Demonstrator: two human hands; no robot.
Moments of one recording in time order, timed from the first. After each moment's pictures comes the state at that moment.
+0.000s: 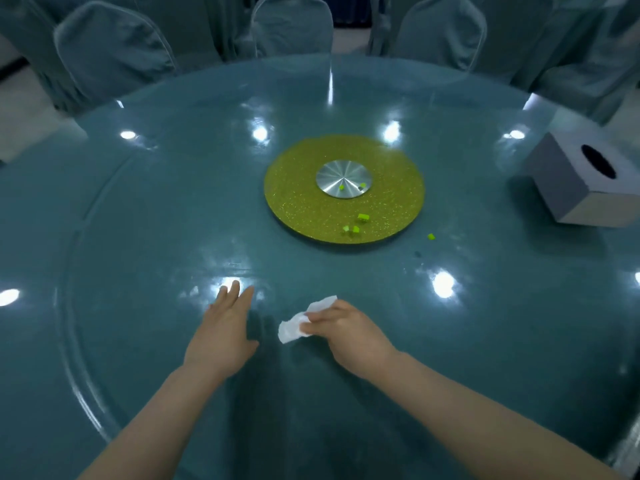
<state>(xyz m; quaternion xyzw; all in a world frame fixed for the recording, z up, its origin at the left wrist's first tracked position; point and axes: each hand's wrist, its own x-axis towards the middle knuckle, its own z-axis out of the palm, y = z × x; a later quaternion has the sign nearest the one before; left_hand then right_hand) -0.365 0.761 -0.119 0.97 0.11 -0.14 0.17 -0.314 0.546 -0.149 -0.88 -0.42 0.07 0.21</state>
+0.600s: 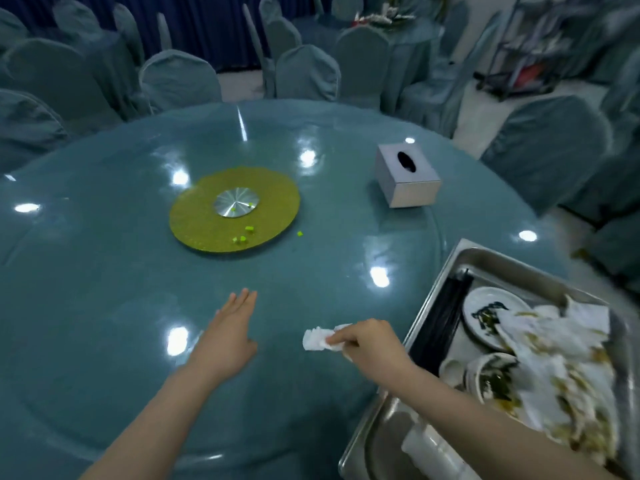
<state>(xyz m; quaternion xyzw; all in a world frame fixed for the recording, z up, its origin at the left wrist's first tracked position) -0.432 0.604 -0.030 0.97 -0.07 -0.15 0.18 -0.464 0.365 -0.057 -0.93 -0.06 0.11 0.33</state>
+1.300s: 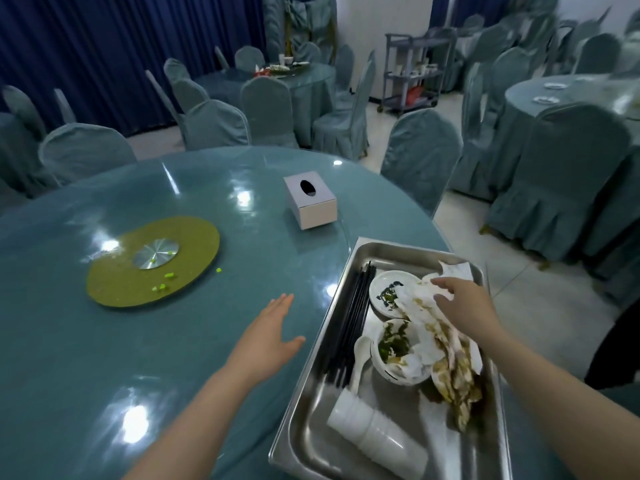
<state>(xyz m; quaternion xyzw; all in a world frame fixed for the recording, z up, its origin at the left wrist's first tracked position) -0.481 0.440 0.003 0.92 -0.26 -0.11 0.27 -0.564 0.106 -0.029 -0.91 0.29 -0.09 0.28</state>
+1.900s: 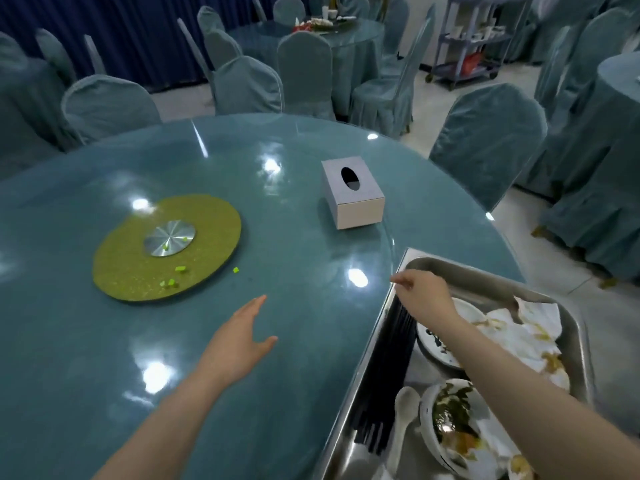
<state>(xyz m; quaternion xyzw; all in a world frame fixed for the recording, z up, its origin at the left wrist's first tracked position) -0.366 0.480 -0.033 0.95 -0.13 -0.13 0.24 -0.383 0.162 -0.063 -0.93 0.18 -0.03 0.31</state>
